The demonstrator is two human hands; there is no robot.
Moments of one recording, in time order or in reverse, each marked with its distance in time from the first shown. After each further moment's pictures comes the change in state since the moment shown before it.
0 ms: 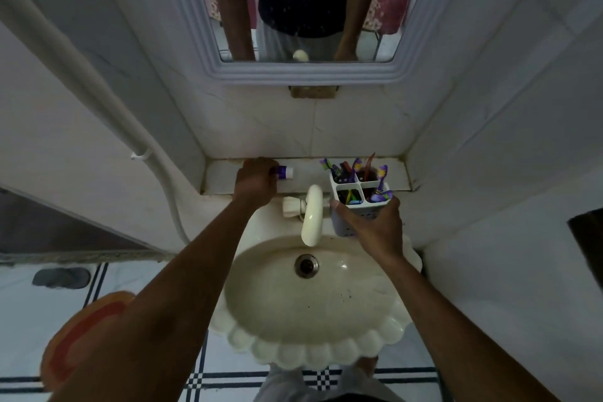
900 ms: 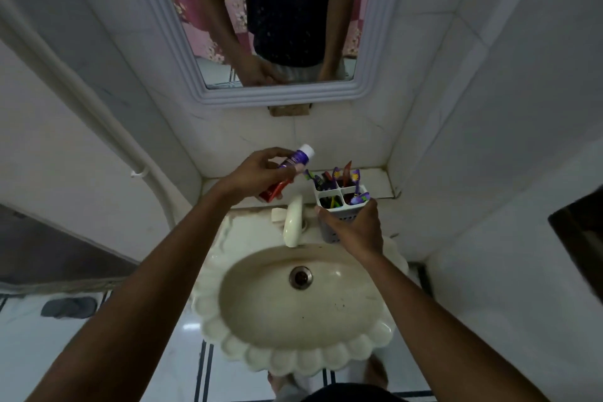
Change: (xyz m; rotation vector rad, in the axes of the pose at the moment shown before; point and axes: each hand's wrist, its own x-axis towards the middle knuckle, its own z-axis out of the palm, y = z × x) left_hand -0.029 0.080 -0.101 -0.733 -0.353 -0.020; right_hand -0.006 -0.006 -0.009 -0.050 -0.050 0.026
